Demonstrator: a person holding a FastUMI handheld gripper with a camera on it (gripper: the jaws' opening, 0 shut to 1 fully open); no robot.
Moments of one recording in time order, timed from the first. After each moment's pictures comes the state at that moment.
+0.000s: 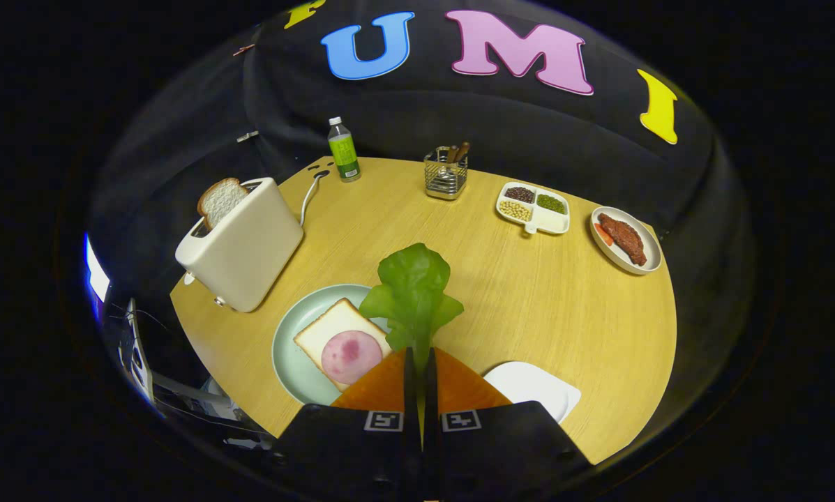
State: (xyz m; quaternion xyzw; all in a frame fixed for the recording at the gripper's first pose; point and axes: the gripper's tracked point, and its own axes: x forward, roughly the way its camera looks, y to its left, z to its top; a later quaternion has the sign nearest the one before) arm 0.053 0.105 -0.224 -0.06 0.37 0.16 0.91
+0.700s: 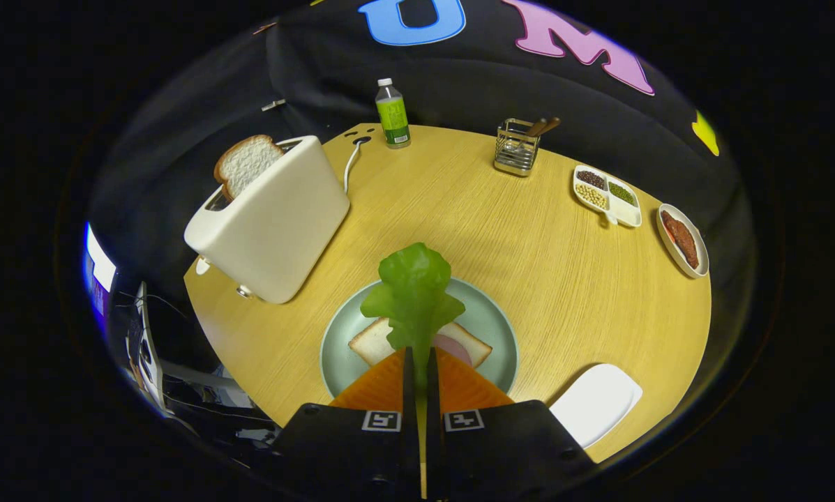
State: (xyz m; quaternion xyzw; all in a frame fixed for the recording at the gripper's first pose) arm 0.048 0.194 -0.271 -0.07 0.43 0.20 0.88
